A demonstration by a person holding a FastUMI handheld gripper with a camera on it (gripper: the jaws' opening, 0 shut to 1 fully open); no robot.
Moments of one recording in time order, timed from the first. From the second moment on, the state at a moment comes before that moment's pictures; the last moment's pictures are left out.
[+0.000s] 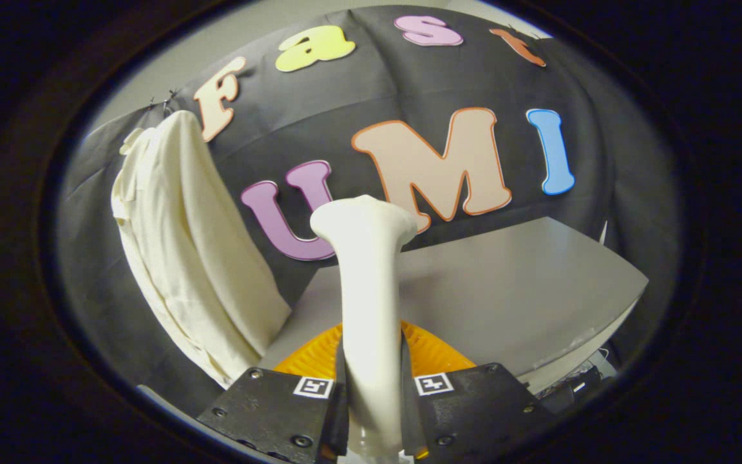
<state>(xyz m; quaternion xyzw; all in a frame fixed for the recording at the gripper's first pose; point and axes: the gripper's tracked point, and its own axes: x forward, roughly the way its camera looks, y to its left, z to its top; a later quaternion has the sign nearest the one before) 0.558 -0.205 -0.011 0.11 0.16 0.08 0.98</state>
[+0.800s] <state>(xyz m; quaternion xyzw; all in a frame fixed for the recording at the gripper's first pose) 0.382 0.052 0.050 0.06 0.09 0.08 0.99</state>
